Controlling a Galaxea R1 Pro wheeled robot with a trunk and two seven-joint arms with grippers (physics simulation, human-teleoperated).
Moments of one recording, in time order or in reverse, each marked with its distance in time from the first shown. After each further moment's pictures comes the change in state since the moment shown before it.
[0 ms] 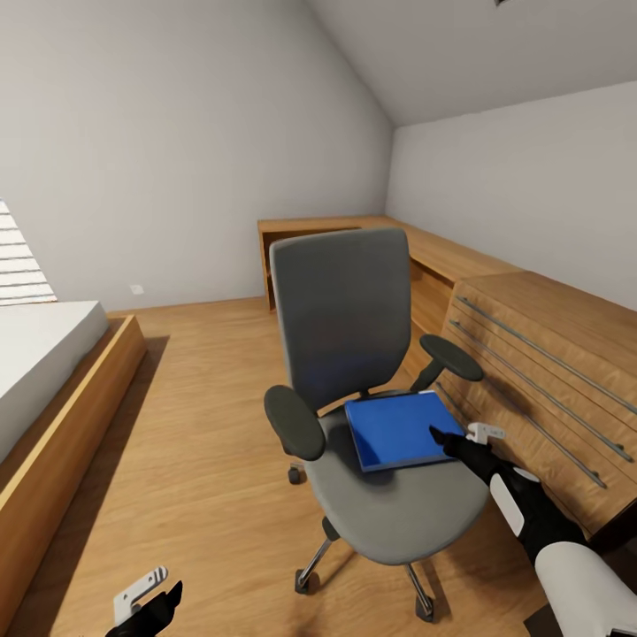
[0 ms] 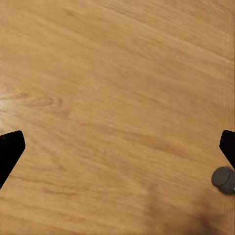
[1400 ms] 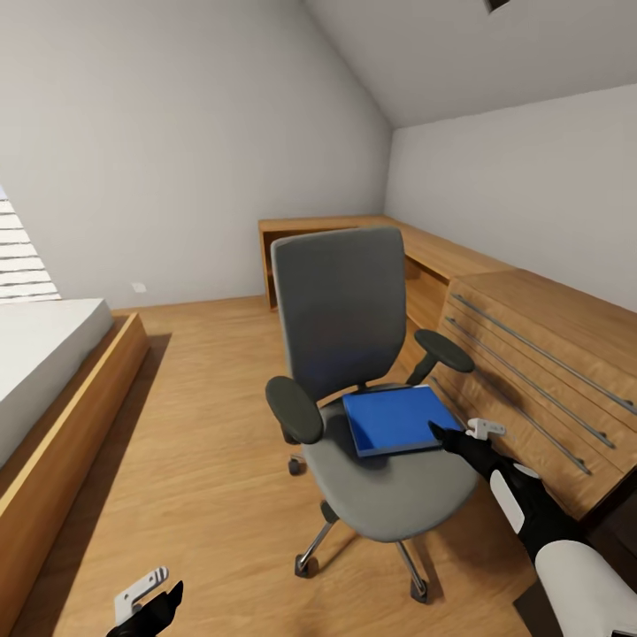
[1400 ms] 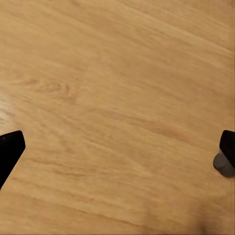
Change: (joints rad) left arm 0.000 -0.001 -0.001 0.000 -0.003 -0.002 -0.004; right arm 0.001 0.000 0.004 -0.032 0.004 0.006 0.003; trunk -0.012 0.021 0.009
